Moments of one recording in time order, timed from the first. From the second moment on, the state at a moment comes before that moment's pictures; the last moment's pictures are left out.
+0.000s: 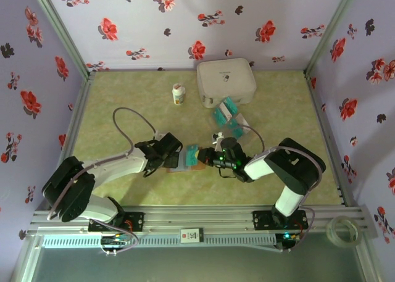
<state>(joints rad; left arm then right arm) -0.85 1.41 0.77 -0.58 -0.43 -0.64 0.77 1.70 0.45 0.78 -0.36 1.02</state>
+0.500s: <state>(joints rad) -0.89 1.46 0.77 -0.55 -0.42 -0.60 0.77 1.70 0.44 0.77 -0.35 1.02</state>
